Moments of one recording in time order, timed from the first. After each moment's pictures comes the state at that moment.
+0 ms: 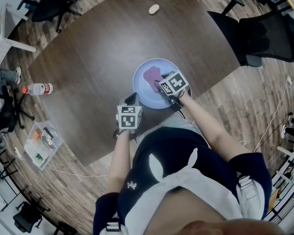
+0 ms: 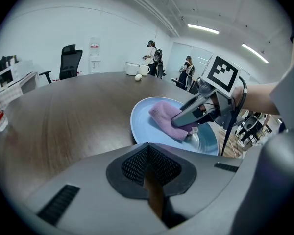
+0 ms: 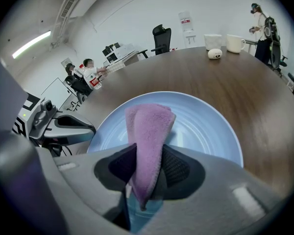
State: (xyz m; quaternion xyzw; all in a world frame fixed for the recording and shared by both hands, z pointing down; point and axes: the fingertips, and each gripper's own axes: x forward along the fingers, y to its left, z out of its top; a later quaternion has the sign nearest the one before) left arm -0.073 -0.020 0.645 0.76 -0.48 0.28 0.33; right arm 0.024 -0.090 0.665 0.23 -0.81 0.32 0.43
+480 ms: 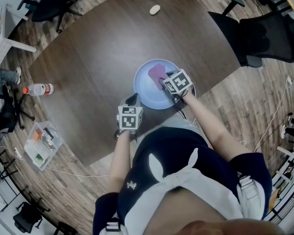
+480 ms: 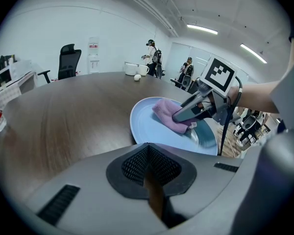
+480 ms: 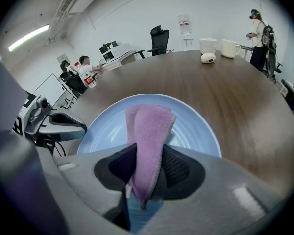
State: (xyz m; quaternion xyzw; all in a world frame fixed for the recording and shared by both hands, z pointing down) left arm -0.073 -0.020 0.644 0.76 -0.48 0.28 0.33; right arm 0.043 -0.105 0.666 0.26 -0.80 0.30 0.45
